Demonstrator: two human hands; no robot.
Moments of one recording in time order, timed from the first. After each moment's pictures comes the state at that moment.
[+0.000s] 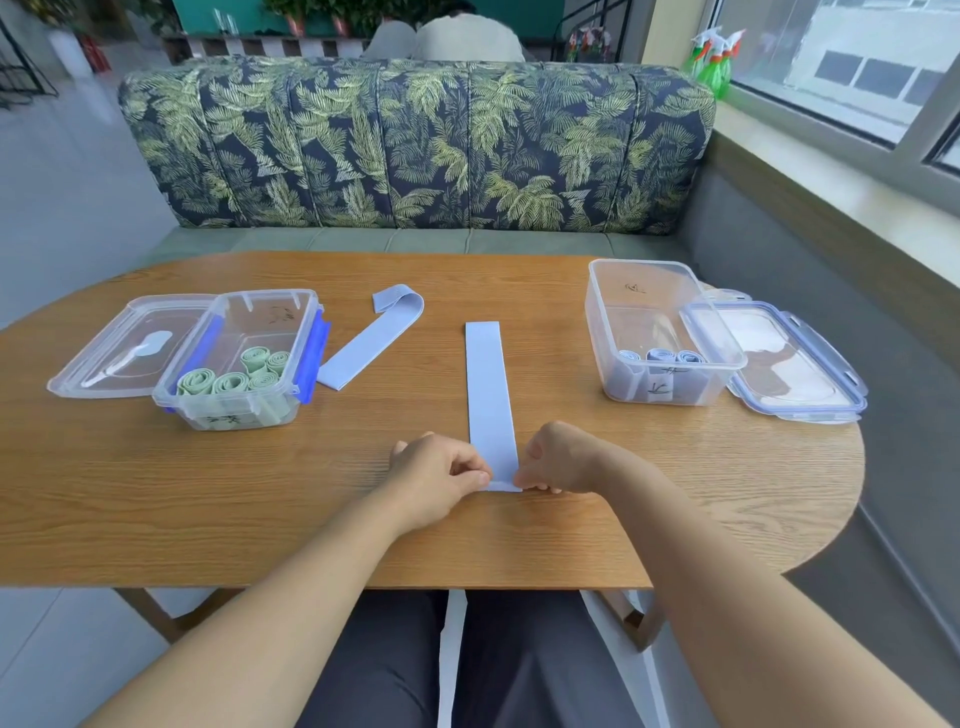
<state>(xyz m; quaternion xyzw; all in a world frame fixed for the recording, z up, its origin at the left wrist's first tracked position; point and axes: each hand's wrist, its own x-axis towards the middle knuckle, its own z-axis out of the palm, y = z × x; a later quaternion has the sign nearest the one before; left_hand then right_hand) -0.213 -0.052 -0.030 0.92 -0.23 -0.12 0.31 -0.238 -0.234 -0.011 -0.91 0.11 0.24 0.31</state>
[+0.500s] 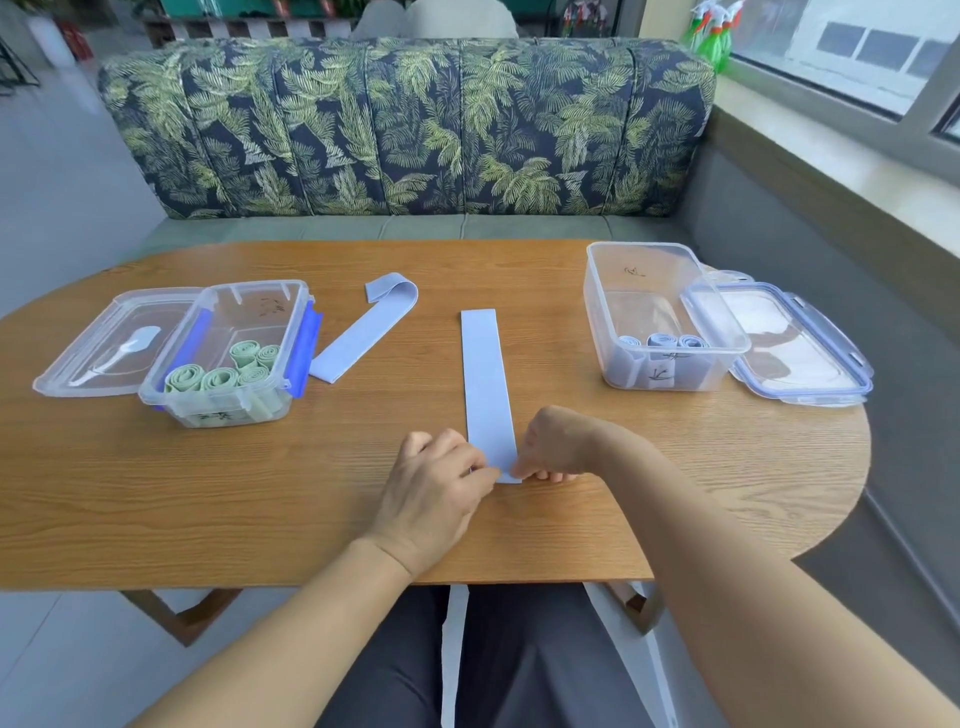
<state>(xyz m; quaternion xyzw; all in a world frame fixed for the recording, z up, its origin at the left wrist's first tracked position) -0.228 -0.046 -0.062 0.85 -0.45 0.23 0.15 -0.223 -0.231 -0.011 -0.91 0.10 0.29 0.26</state>
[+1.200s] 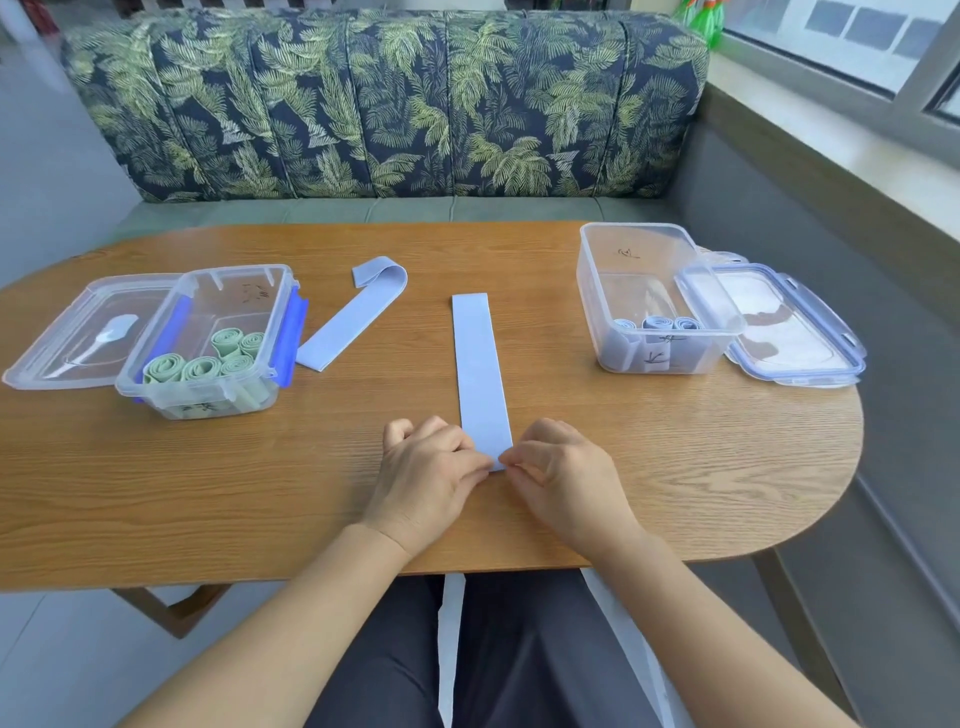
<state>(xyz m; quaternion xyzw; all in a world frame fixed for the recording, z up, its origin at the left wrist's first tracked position) -0.219 -0.048 -0.072 0.88 -0.39 0.17 0.20 -0.291 -0.214 -0.060 -0.94 -0.02 -0.21 0.25</state>
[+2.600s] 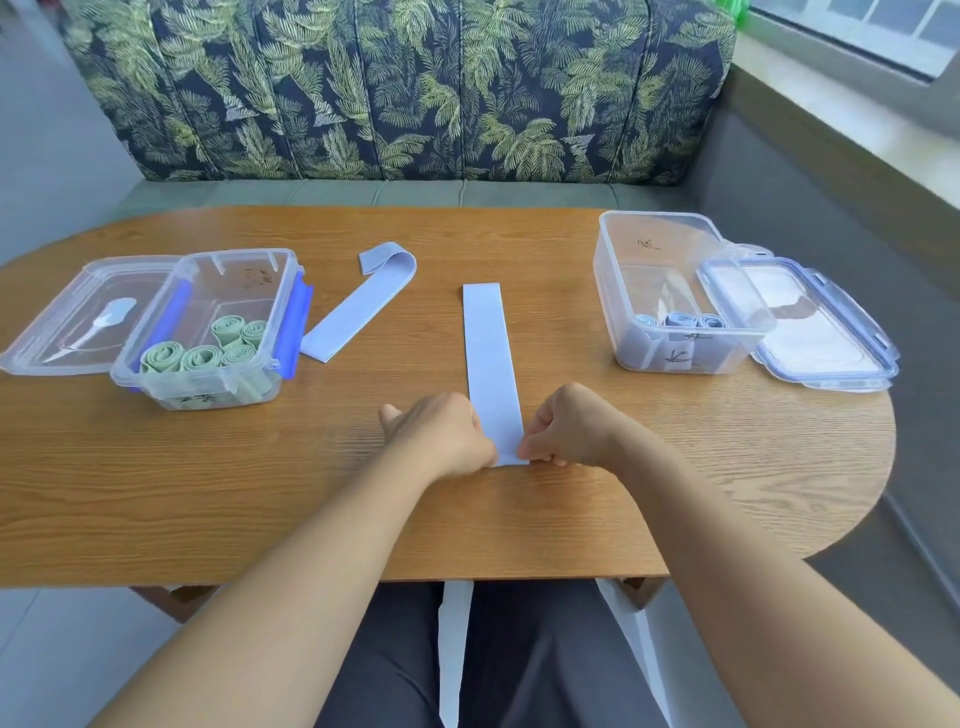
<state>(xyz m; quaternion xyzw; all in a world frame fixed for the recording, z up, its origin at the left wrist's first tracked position) -0.188 -0.080 -0.020 0.97 -0.14 -0.18 0.12 -0.231 -0.233 -0.015 -0.90 0.15 0.19 0.37</state>
